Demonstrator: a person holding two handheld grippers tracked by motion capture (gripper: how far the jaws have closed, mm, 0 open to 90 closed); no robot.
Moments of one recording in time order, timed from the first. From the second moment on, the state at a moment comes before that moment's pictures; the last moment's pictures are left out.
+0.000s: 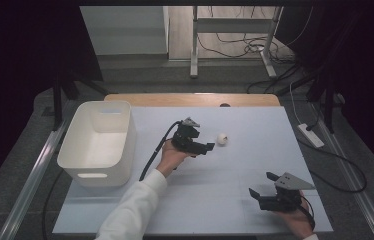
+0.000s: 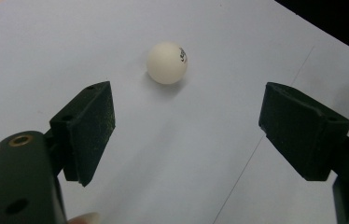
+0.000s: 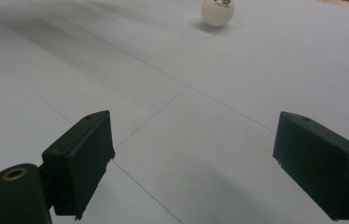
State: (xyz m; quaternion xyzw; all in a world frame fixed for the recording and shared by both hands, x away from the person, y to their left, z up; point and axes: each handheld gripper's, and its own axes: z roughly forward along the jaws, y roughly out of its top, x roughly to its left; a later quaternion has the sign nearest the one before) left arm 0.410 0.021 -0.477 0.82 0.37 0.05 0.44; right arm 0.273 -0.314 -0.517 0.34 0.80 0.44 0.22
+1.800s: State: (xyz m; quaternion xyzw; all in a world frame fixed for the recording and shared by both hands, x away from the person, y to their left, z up) left arm 0.438 -0.019 -0.506 0.84 0.35 0.03 0.41; right arm 0.275 -0.316 -0.520 0.34 0.81 0.43 0.21
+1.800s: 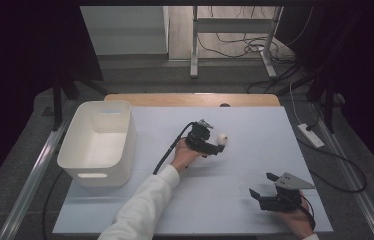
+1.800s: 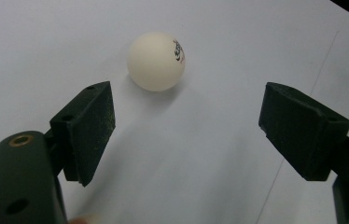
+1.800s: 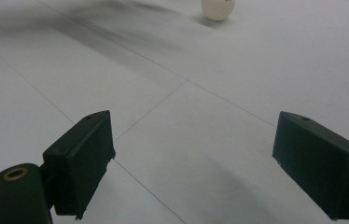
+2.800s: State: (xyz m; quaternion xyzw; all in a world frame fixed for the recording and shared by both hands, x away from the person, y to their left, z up) left arm 0.455 -0.036 -0.519 0.84 0.35 0.05 0.41; right arm 0.275 -0.317 -0.520 0.34 0.80 0.43 0.22
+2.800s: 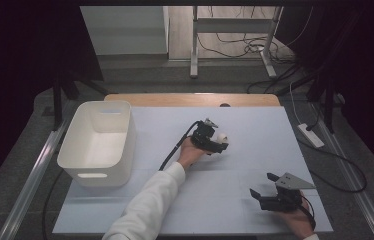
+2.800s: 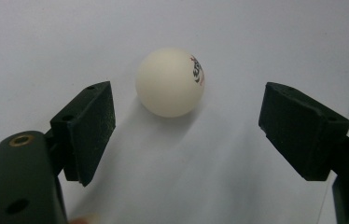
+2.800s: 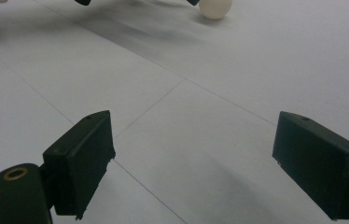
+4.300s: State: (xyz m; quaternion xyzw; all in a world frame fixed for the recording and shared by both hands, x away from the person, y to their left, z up) left arm 0.476 -0.047 -0.521 0.84 0.37 0.04 0.40; right arm 0.274 -0.321 -0.521 0.35 0.80 0.44 0.21
